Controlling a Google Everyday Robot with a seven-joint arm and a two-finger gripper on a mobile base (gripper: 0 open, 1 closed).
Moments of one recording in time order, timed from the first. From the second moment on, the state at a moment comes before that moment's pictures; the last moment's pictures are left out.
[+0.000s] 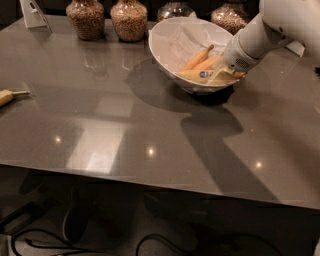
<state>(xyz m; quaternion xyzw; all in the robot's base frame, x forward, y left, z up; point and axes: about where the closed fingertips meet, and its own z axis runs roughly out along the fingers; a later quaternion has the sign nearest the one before) 0.691 -0.176 0.867 -0.58 0.76 0.00 0.29</state>
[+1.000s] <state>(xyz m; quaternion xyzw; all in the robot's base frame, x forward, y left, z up) 0.694 -0.168 0.879 -0.59 0.75 0.00 0.29</state>
